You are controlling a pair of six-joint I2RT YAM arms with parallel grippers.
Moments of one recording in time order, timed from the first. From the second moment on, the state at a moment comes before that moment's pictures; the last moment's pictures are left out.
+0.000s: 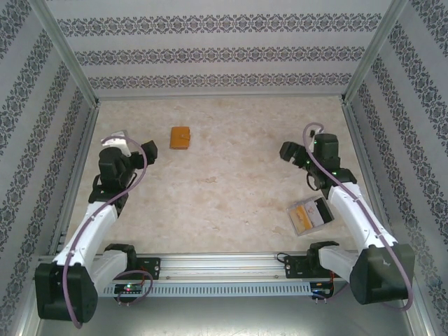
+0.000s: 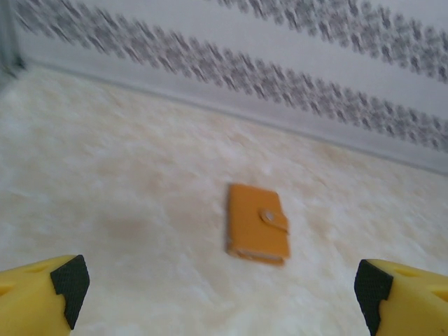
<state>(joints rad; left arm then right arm) -0.01 0.99 0.60 0.05 0.05 -0.33 0.11 1.11 0.77 -0.34 -0.15 0.48</state>
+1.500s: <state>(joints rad) -0.07 2.16 1.51 -0.58 0.64 -0.43 0.53 1.47 0.99 -0.37 -0.20 0.68</state>
